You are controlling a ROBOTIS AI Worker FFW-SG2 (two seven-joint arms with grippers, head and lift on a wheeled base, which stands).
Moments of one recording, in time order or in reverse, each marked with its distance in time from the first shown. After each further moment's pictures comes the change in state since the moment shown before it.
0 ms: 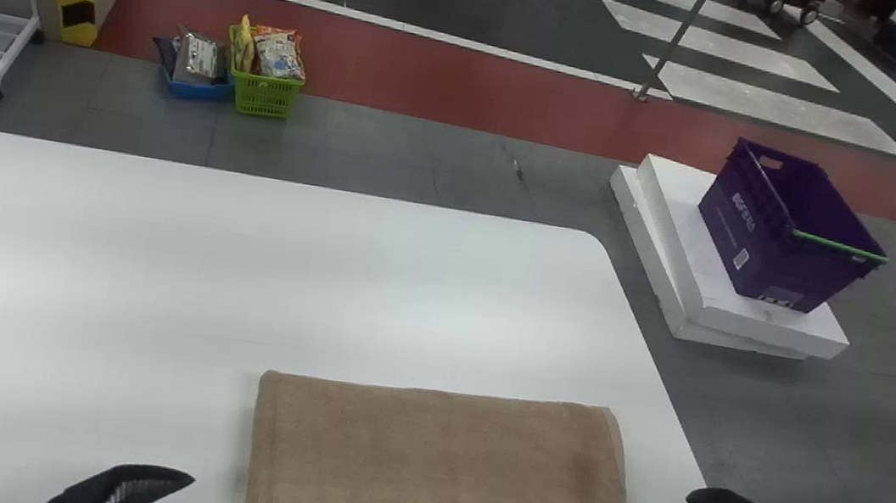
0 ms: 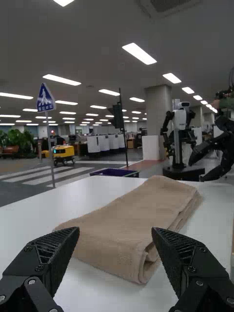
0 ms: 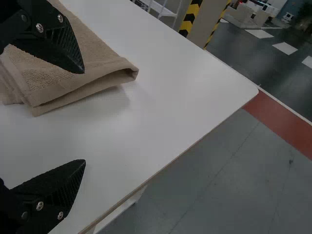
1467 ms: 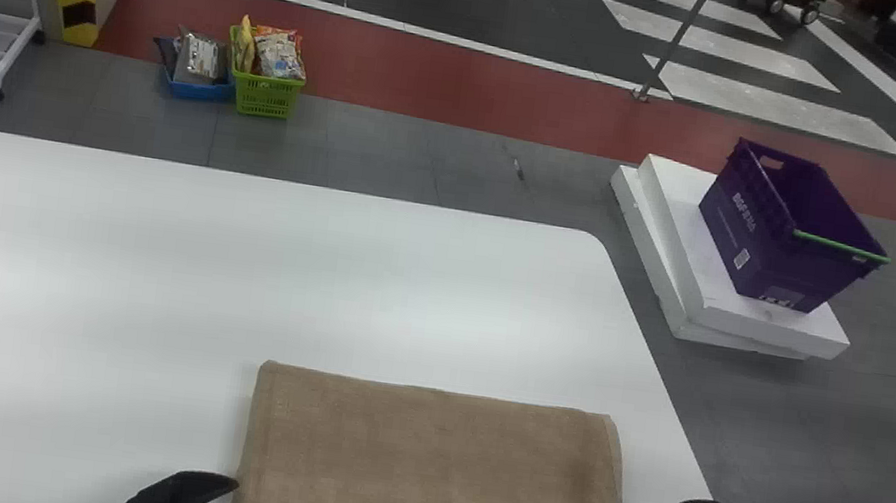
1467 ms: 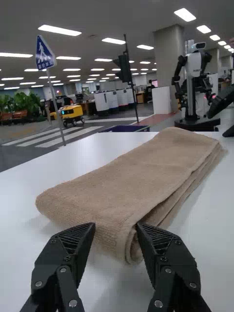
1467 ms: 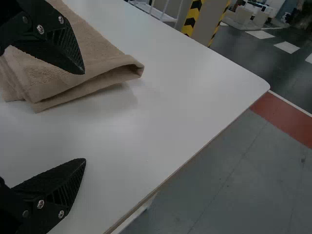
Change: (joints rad) left arm -0.052 0.024 -0.077 0.023 -0.231 0.101 0.223; right arm 0.010 0.016 -0.003 0.035 -0.026 0.000 0.002
